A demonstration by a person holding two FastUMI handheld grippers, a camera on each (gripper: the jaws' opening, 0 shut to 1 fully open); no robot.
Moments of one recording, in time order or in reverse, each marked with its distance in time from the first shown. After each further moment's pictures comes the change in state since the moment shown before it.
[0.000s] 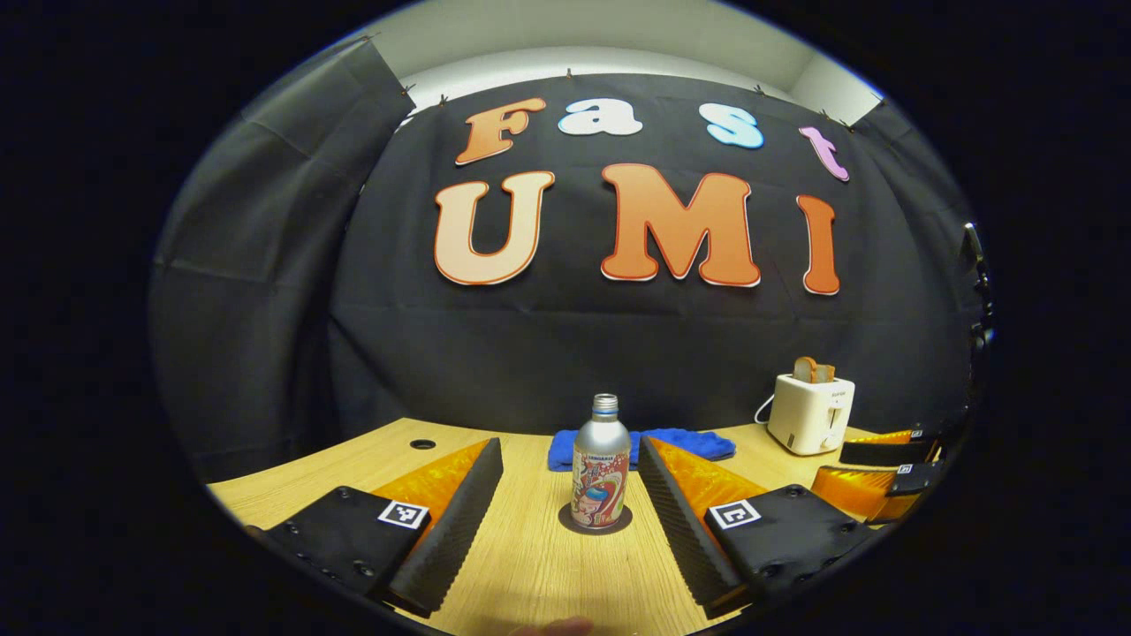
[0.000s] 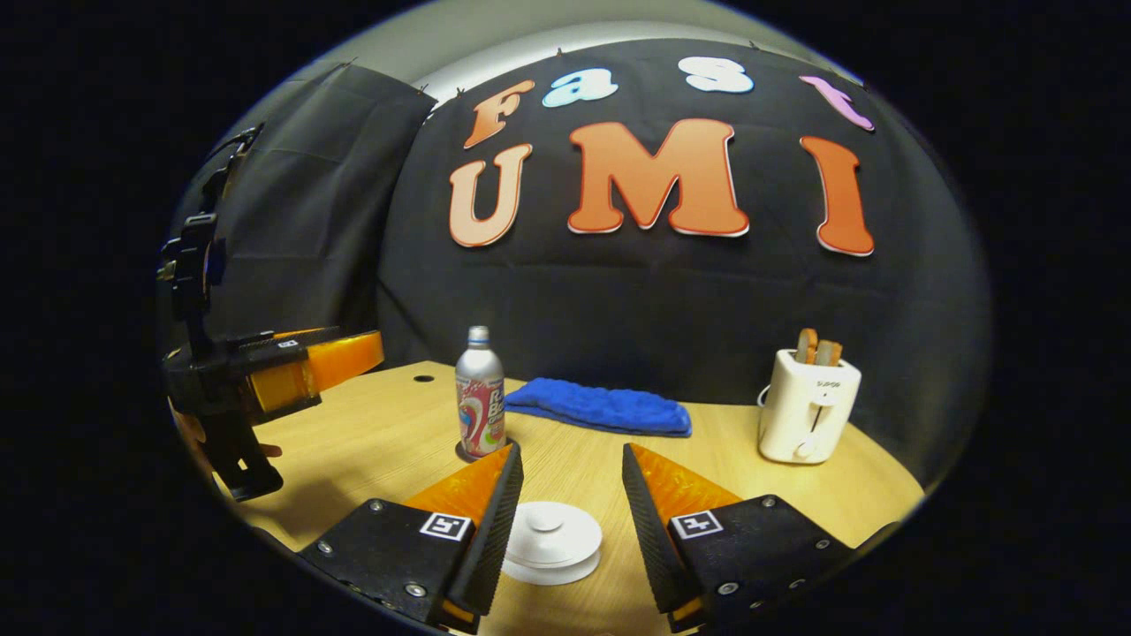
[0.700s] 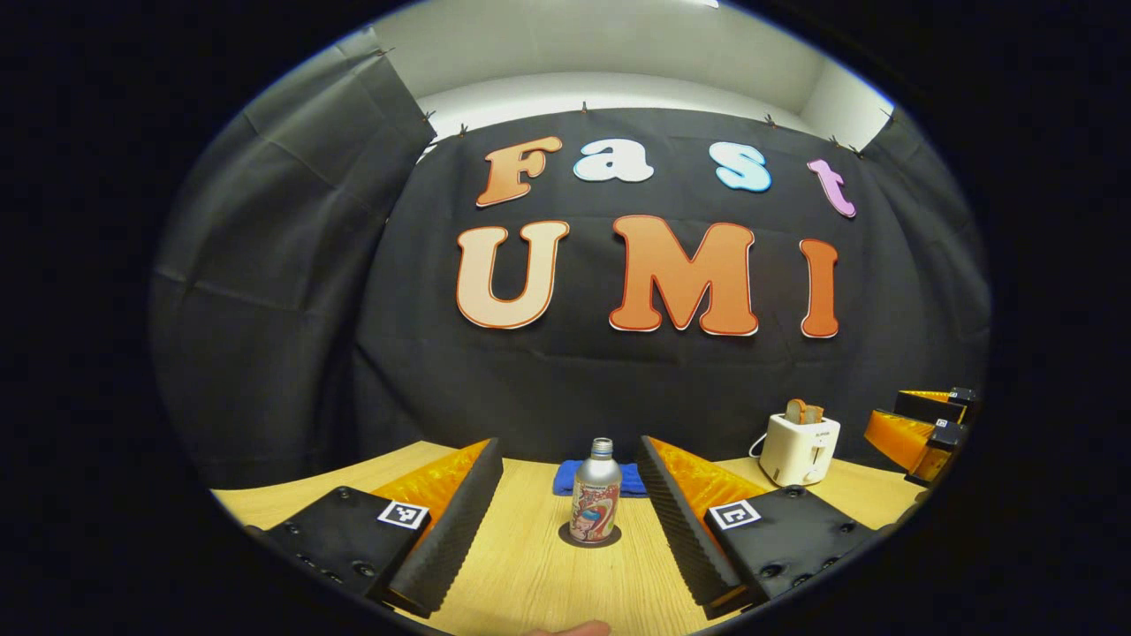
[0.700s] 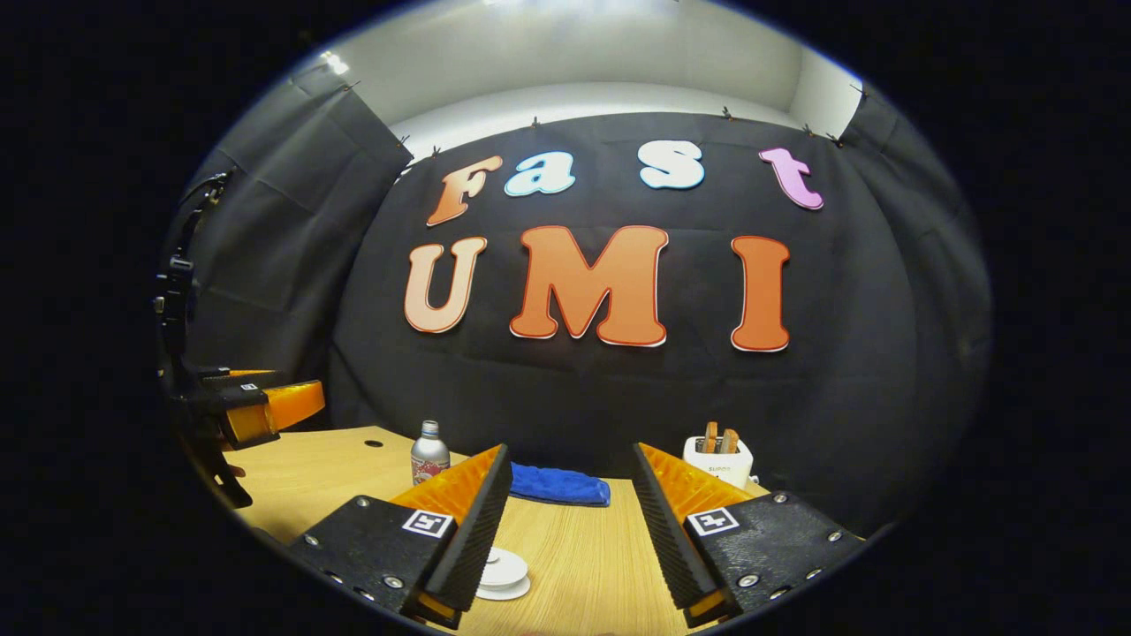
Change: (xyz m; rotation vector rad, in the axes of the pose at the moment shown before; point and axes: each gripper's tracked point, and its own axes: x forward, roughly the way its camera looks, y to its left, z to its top) left arm -0.024 -0.001 0.033 -0.033 -0.093 0.053; right arm -0.071 -0.035 0.078 -0.034 -0.233 -0.148
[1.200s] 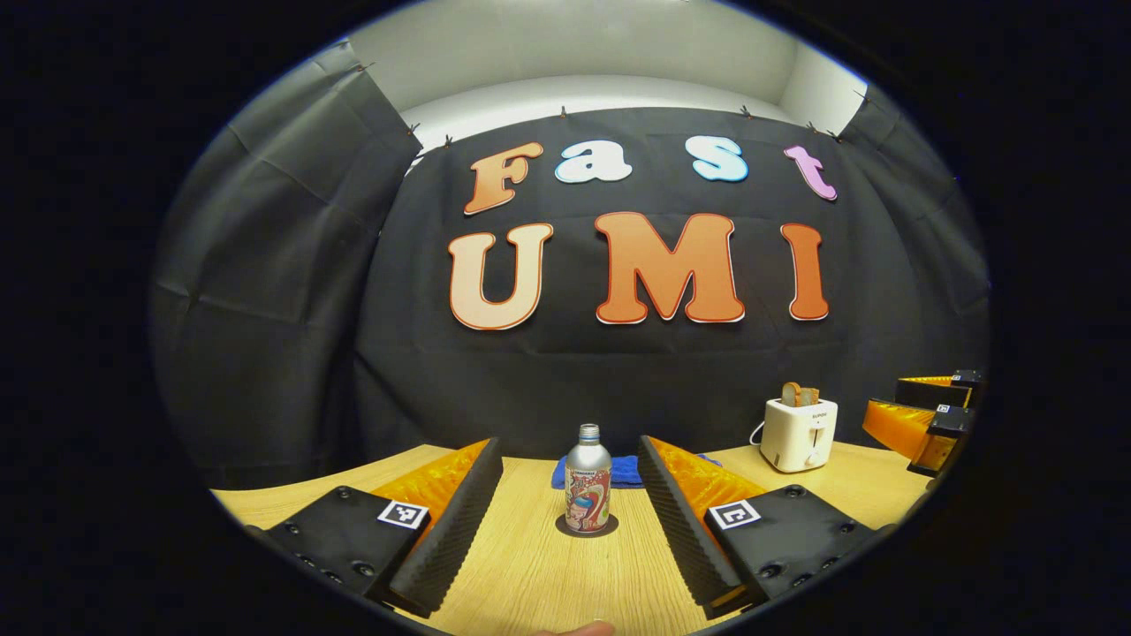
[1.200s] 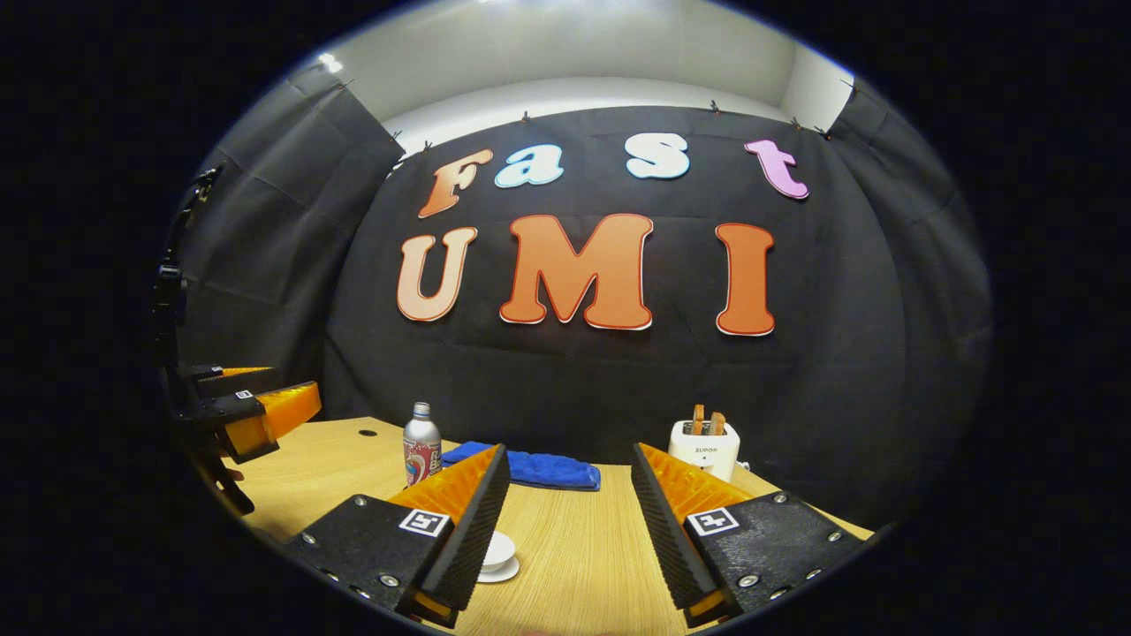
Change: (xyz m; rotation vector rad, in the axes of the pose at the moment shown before) left arm -0.005 -0.009 -0.007 0.053 -0.010 -0.013; right arm -0.015 -0.012 -0.022 0.018 0.033 -0.019
